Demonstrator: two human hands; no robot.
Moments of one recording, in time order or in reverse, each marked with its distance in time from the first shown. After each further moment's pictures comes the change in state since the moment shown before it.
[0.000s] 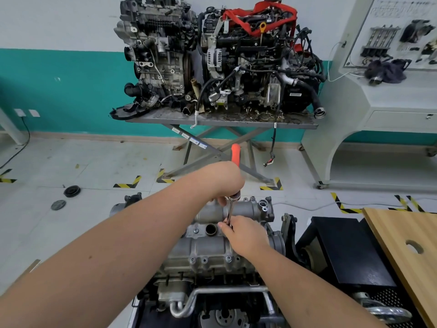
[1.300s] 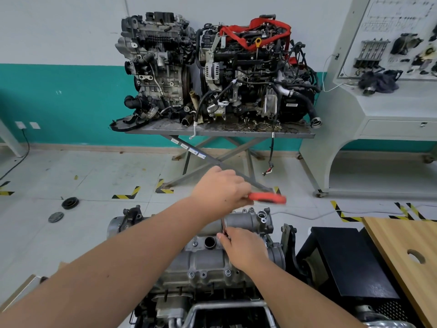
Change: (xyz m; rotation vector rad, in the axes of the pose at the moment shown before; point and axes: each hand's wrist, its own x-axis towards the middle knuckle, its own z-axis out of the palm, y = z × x) left_hand 0.028 -0.041 0.023 0.691 0.813 0.966; right_hand 0.000 -0.003 0.000 -0.039 -0.005 -0.039
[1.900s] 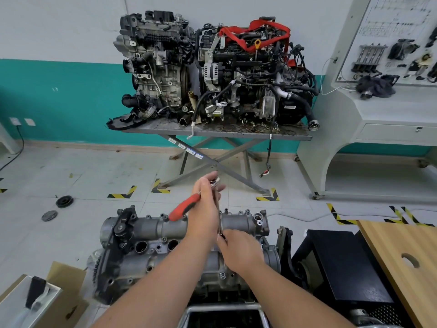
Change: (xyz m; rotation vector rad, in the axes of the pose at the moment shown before) left_hand -0.022 0.042 0.042 -1.459 0.628 -1.305; right_hand 0.001 0.002 0.003 0.042 0.049 0.043
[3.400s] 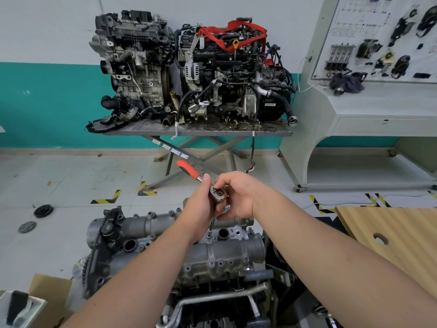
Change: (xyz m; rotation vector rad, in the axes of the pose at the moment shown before) left_hand -0.004 0.006 0.007 -0.033 -0.384 -0.349; right_hand 0.013 -0.044 -0.151 1.336 -0.454 0.486
